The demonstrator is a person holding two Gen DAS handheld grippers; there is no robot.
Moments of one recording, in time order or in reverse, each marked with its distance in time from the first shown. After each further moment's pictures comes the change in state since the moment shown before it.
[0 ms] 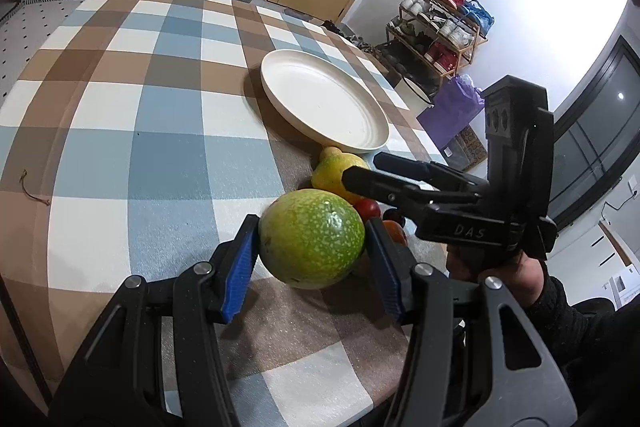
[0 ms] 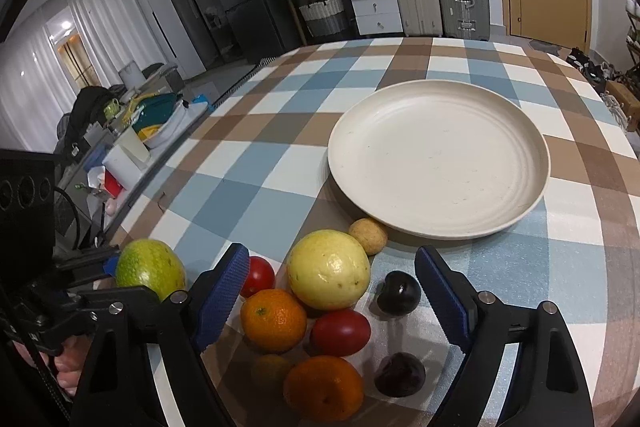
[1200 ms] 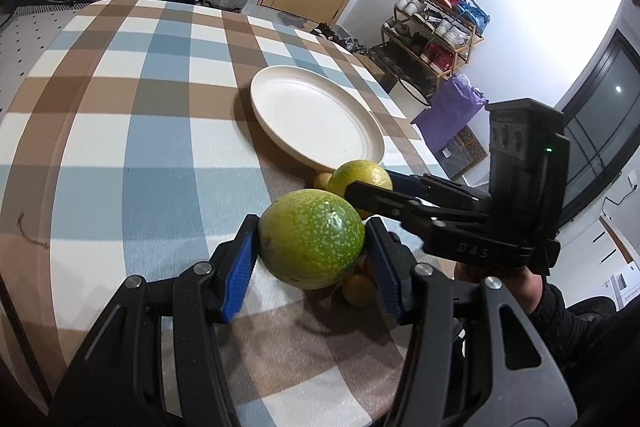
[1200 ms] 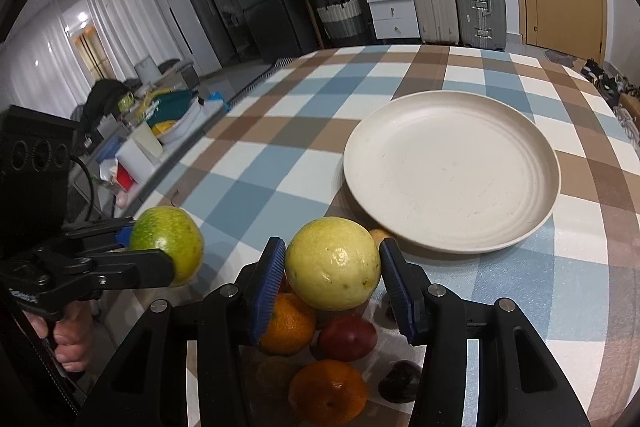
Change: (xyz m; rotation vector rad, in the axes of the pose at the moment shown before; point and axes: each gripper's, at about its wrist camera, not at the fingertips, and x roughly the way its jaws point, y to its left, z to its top) left arm 0.007 -0.013 0.026 0.033 -0.002 0.005; right arm -0.009 -0.003 0.007 -0.014 -0.037 0.079
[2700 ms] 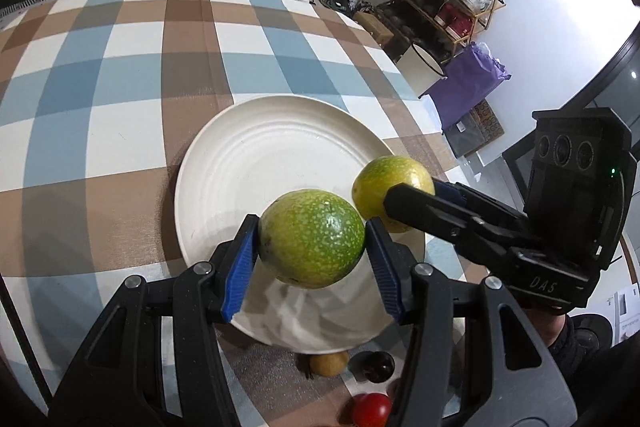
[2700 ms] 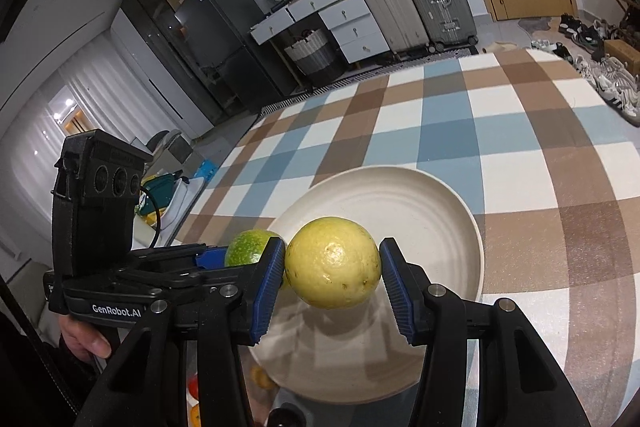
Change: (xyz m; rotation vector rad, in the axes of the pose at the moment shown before) left arm 0.188 -0.004 0.146 0.020 0.199 0.011; right arm 0.020 -0.125 0.073 0.219 -0.075 0.050
